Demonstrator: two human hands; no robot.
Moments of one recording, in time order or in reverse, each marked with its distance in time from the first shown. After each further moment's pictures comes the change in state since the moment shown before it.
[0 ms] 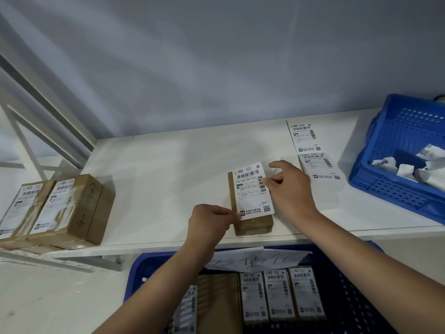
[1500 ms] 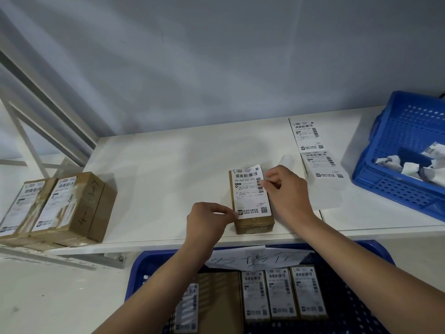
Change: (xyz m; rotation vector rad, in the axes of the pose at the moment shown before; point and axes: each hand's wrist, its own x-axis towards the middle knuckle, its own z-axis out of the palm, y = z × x) left_hand 0.004 -0.005 -0.002 0.089 0.060 0.070; right_hand 0.001 0.023 0.021 0.053 0.054 -0.100
